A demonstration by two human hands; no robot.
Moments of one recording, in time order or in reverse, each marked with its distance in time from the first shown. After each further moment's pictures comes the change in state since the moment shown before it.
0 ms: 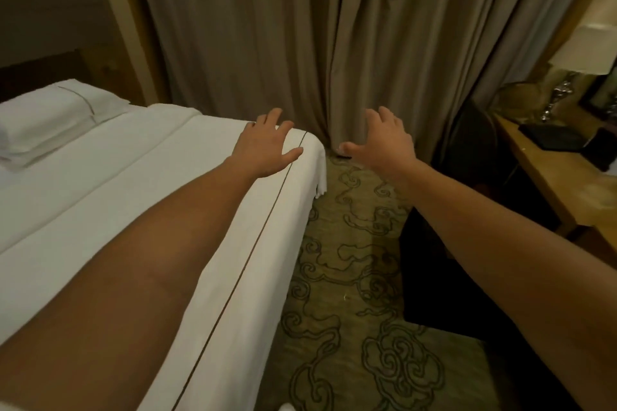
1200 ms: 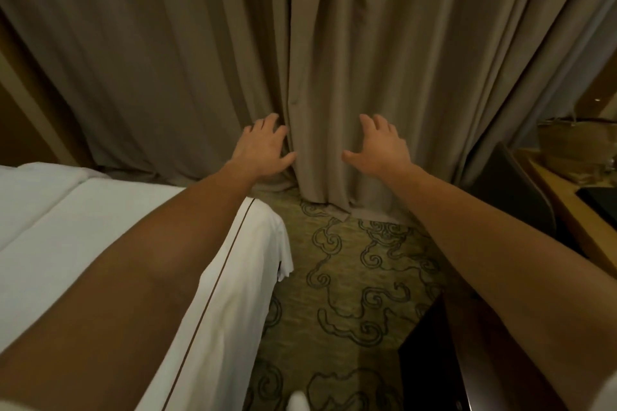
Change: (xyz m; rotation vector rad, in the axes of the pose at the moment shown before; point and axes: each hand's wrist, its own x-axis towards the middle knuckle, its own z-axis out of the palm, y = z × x) left_hand 0.765 0.024 0.331 -0.009 -0.087 0.103; right_hand 0.763 0.294 0.201 -0.053 -0.076 0.042
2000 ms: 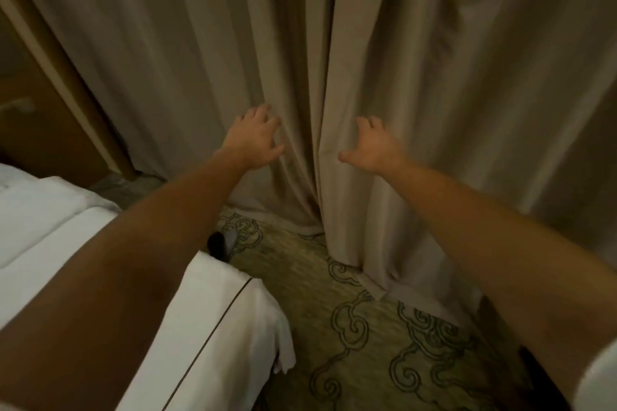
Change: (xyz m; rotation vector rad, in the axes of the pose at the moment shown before) left_hand 0.441 -0.166 0.129 0.116 -0.042 -0.261; right_hand 0.550 0.024 0.121 0.084 -0.187 -0.265
